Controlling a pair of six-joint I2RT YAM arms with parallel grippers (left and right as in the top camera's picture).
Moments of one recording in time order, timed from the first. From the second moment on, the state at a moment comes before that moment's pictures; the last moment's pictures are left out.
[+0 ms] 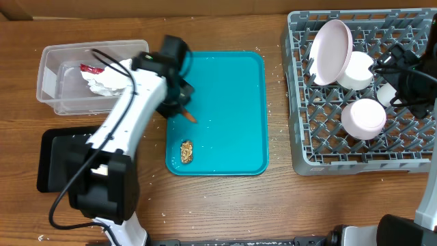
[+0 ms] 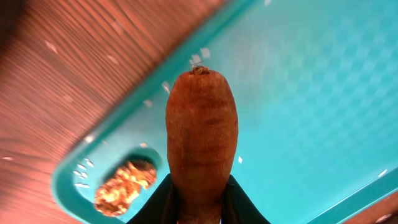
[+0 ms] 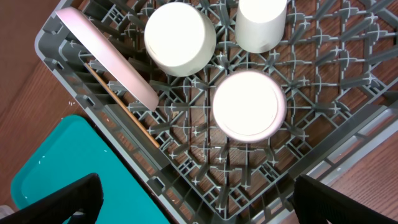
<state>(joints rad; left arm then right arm) -0.24 1.89 1.61 -1.15 0.00 -1.11 -0.22 1.57 1.89 -1.44 0.02 0.59</state>
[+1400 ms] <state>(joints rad) 0.41 1.89 1.38 -1.21 0.00 -0.98 -0.22 1.57 1.89 -1.44 0.02 0.59</state>
